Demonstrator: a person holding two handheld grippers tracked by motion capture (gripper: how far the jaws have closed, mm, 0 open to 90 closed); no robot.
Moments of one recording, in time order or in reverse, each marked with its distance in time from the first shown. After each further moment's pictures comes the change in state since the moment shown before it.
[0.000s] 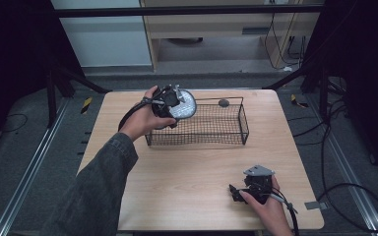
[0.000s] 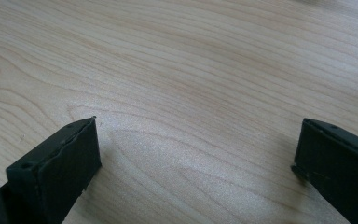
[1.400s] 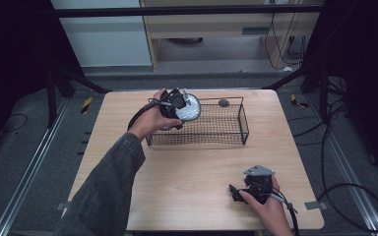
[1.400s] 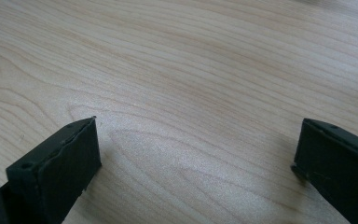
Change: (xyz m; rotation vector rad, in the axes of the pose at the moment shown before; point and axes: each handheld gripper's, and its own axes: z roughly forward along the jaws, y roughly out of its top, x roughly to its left) left arm -0.001 0.007 0.040 0.007 -0.014 0.010; right arm 0.000 0.000 0.000 0.003 0.002 0.000
